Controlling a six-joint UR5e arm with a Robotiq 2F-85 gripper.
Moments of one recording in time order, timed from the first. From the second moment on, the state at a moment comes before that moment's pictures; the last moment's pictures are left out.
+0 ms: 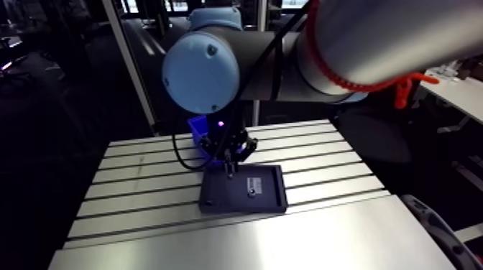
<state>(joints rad) -0.20 -1.32 1.97 -2.11 -1.62 -1.46</state>
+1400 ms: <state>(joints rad) -0.23 -1.48 1.72 -1.81 -1.60 -3.22</state>
